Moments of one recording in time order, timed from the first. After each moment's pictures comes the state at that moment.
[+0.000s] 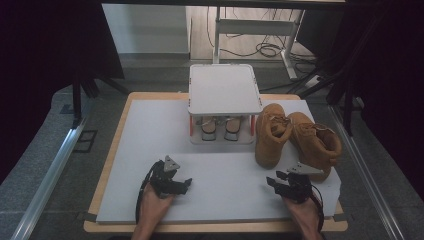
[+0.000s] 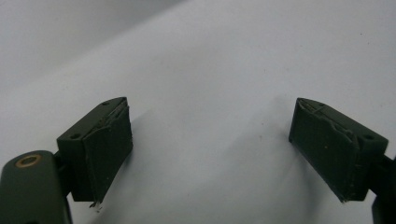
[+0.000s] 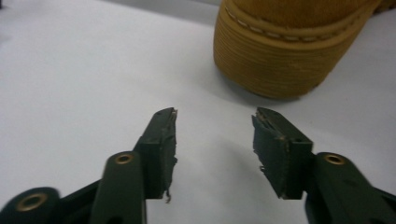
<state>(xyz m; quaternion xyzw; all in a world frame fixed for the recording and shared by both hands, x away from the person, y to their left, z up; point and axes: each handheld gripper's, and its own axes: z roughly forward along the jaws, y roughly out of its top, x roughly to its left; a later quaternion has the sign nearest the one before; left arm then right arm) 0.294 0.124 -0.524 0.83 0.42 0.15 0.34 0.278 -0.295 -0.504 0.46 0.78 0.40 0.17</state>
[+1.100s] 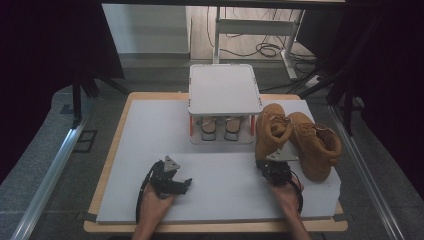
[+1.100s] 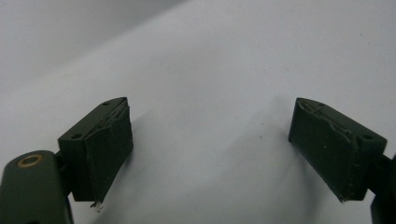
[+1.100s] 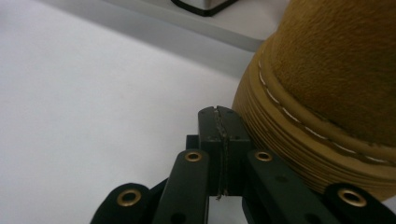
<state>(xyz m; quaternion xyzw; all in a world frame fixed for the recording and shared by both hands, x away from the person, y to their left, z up) 0.294 0.124 -0.524 0.83 0.42 0.16 0.34 0.325 -0.249 -0.518 0.43 0.79 0.39 0.21</state>
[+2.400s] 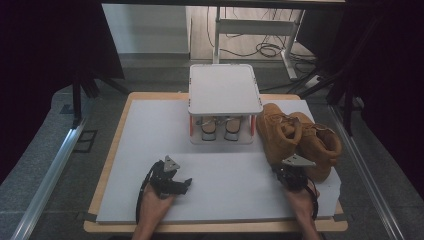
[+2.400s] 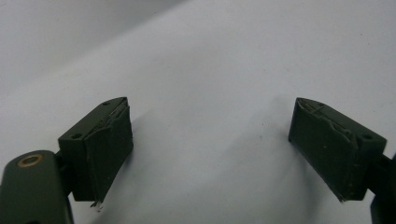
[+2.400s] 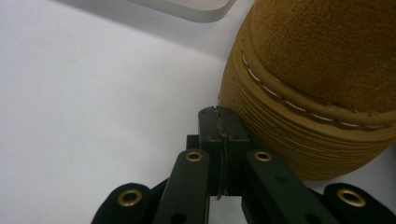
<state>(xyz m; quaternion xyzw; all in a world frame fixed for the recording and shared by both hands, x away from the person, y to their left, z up) 0.294 0.124 -0.524 0.83 0.42 0.16 0.34 0.310 -0.292 -0.516 0.45 0.78 0.37 0.23</state>
